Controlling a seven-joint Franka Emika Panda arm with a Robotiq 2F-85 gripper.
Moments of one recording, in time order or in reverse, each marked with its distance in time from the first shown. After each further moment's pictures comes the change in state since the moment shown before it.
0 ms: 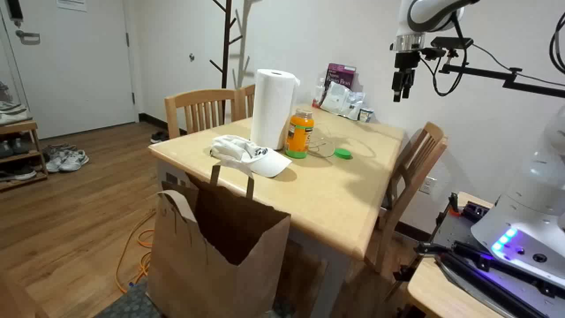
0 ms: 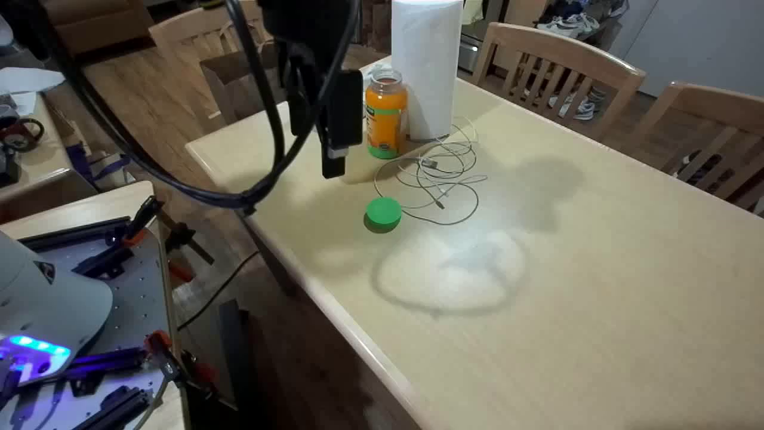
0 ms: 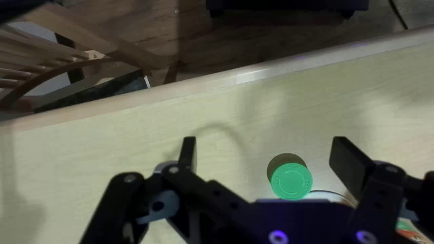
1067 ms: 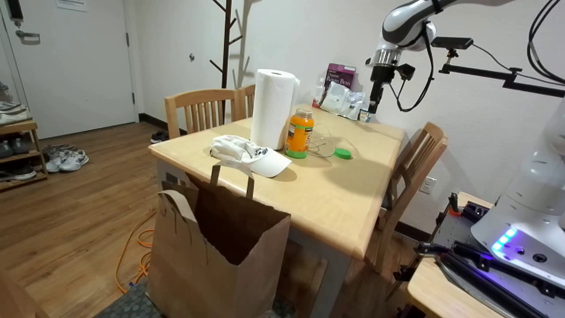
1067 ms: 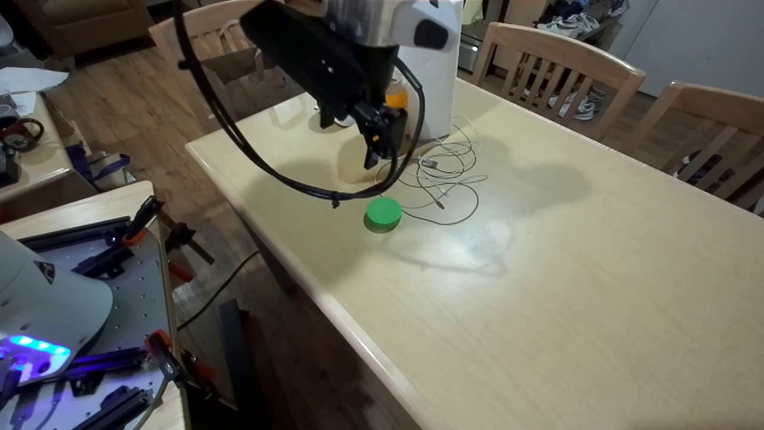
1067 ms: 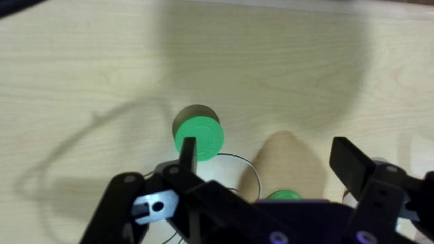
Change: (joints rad) arm 0.026 0.225 -0.001 0.085 0.372 0.107 -0.430
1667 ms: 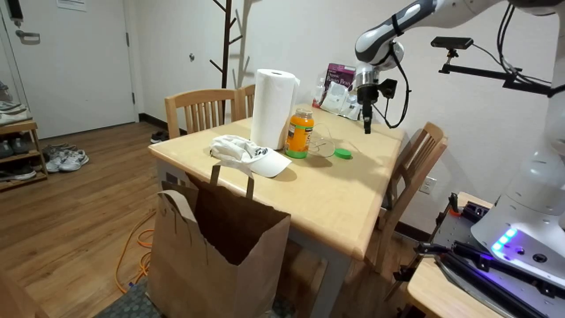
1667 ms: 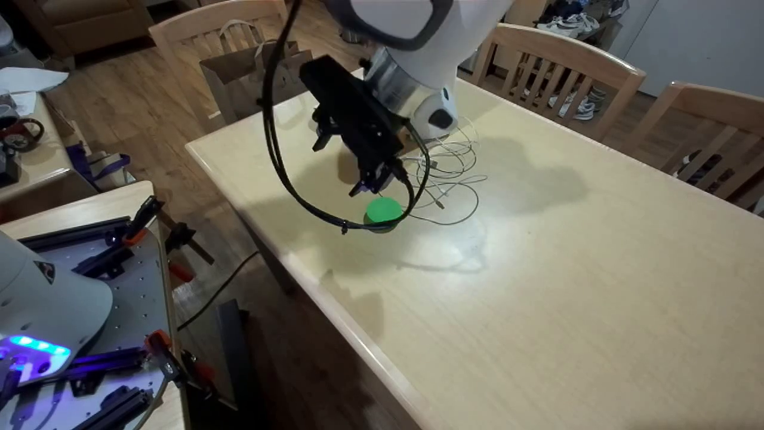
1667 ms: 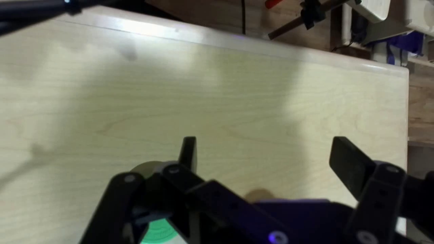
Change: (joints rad) arm -0.033 0.305 0.035 0.230 0.051 -0.290 -0.061
